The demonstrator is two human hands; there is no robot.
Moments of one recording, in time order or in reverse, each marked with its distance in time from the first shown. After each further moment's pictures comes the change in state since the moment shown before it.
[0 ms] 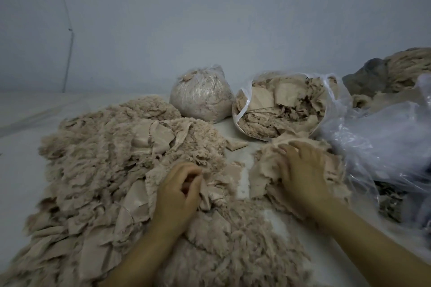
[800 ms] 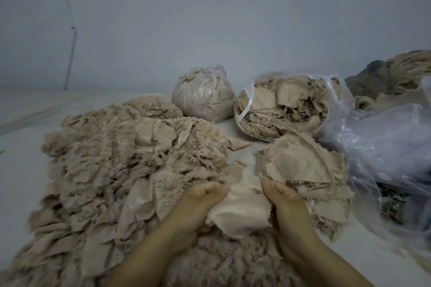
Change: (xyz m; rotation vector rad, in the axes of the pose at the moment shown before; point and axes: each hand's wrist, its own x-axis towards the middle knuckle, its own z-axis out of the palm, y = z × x) left_hand -0.003 0.033 -0.002 -0.775 -0.535 -0.787; right_hand -0.067 -0.063 -0.007 1.549 -0.233 0.570
